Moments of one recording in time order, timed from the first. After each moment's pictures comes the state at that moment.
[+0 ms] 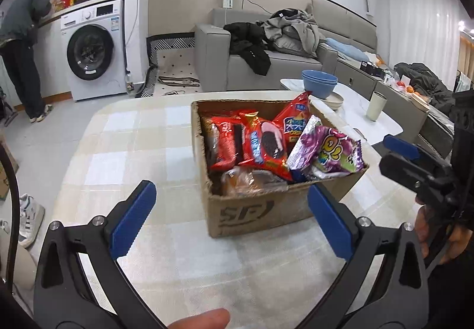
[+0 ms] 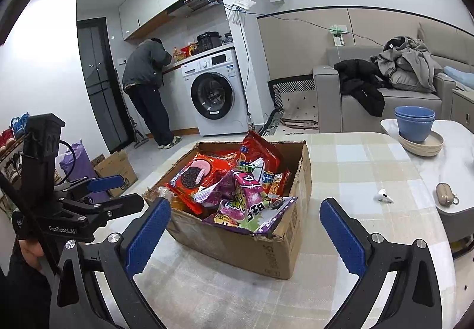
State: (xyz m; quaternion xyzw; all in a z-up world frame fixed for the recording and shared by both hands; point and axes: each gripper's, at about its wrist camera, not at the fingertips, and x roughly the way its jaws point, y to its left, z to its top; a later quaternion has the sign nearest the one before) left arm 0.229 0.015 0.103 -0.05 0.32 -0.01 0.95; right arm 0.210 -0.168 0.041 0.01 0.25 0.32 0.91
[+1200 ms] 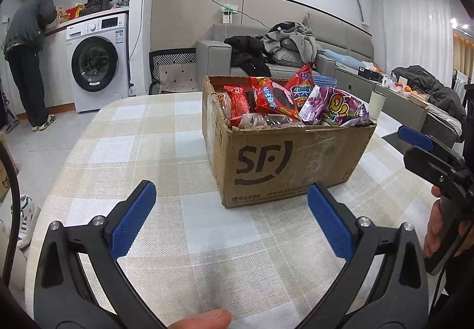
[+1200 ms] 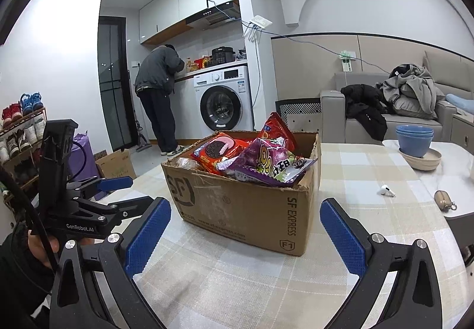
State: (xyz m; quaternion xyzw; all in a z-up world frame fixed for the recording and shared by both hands) left arm 0.183 0.022 0.038 -0.04 0.27 -0.01 0.96; right arm 0.151 -0.167 0.007 -0.02 0.18 0.33 0.93
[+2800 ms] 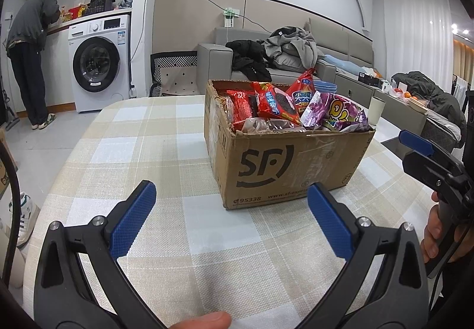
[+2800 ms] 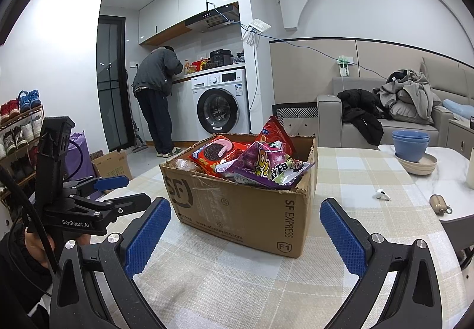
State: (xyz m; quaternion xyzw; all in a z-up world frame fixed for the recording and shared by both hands) left arm 0.177 0.022 0.025 -0.05 0.26 -0.01 0.96; right arm 0.146 -0.166 0.009 -0.03 0.17 0.32 0.93
